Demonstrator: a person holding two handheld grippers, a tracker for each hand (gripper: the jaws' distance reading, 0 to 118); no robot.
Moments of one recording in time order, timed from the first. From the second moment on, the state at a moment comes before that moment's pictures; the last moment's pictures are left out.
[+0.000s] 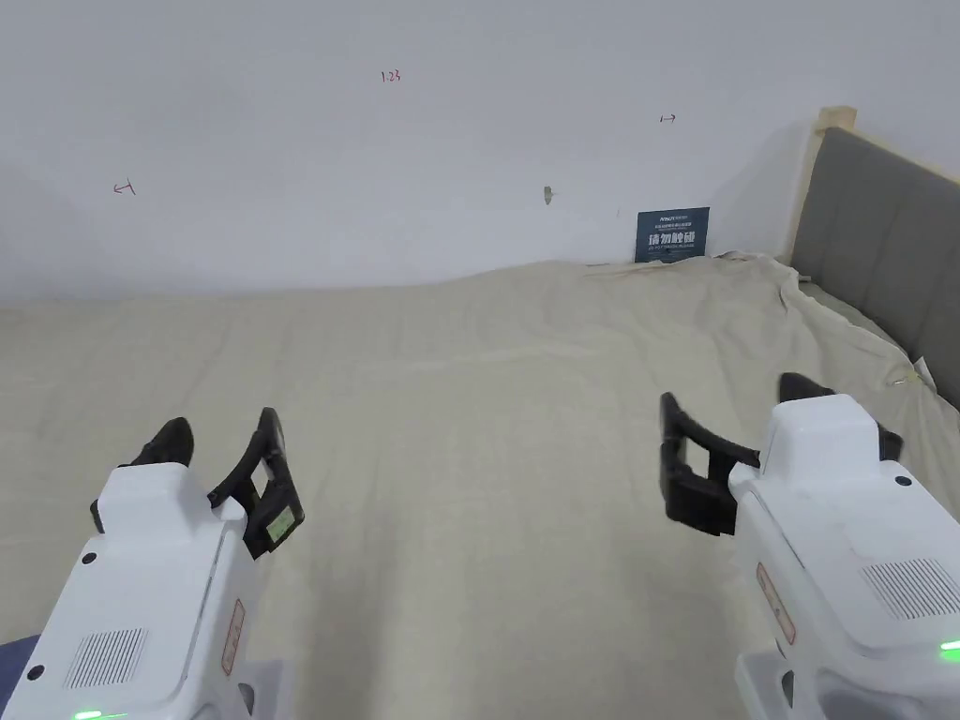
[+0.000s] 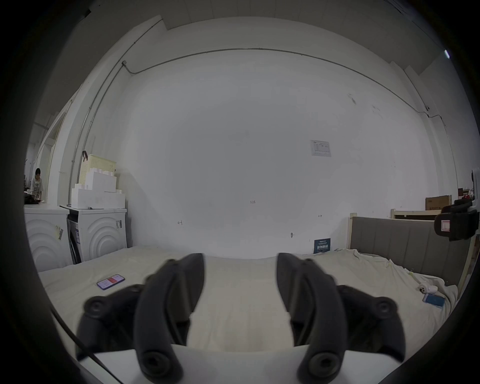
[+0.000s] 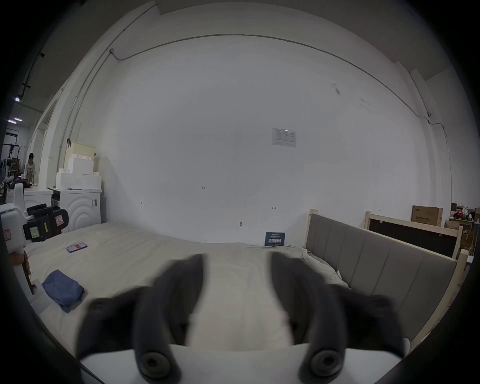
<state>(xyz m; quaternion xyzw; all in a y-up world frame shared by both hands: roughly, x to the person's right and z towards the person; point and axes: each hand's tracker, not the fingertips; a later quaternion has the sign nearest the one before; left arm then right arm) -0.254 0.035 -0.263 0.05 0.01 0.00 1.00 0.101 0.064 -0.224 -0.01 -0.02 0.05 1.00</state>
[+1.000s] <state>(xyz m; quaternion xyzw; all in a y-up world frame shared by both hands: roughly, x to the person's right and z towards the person) -0.257 0.036 -0.258 0.06 0.02 0.00 1.00 0.103 0.064 -0.221 0.00 -0.03 0.03 1.00</state>
